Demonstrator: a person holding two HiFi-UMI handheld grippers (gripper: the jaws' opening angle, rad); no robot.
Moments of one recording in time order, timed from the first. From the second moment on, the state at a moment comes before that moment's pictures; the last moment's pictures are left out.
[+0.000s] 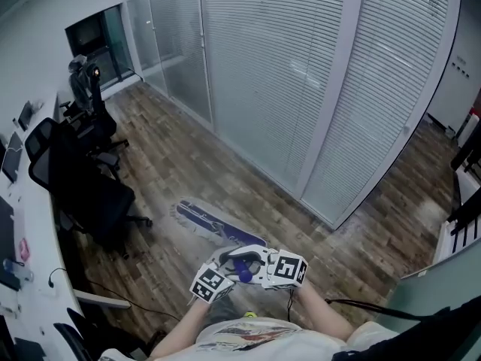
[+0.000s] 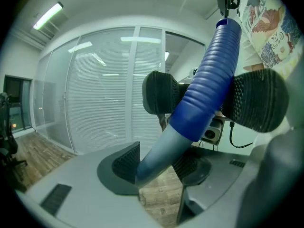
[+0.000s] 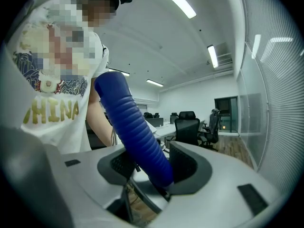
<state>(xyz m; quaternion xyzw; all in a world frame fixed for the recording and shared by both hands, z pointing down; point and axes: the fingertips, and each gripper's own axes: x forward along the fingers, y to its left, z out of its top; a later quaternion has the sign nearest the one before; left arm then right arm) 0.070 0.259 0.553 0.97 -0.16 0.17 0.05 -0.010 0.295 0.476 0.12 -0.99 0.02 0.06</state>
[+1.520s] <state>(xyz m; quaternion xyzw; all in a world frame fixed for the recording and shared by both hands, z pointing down) -0.038 0.032 0.554 0.98 -0.16 0.13 0.00 -0.127 0.073 0.478 0.09 -0.99 0.02 0.07</state>
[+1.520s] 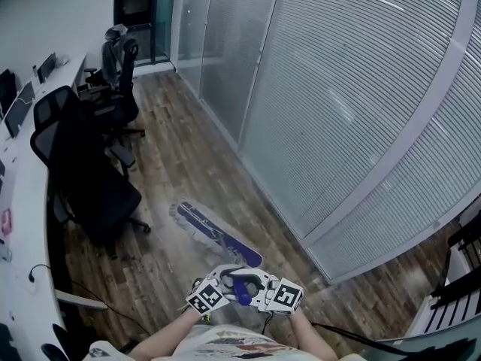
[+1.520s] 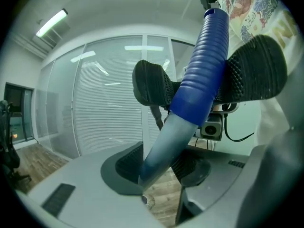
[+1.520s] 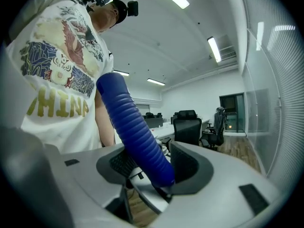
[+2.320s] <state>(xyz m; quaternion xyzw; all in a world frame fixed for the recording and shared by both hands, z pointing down) -0.019 -0.187 0.585 0.97 -0.16 0.16 -0.03 -0.105 -0.144 0.500 0.11 -0.99 0.03 0.02</state>
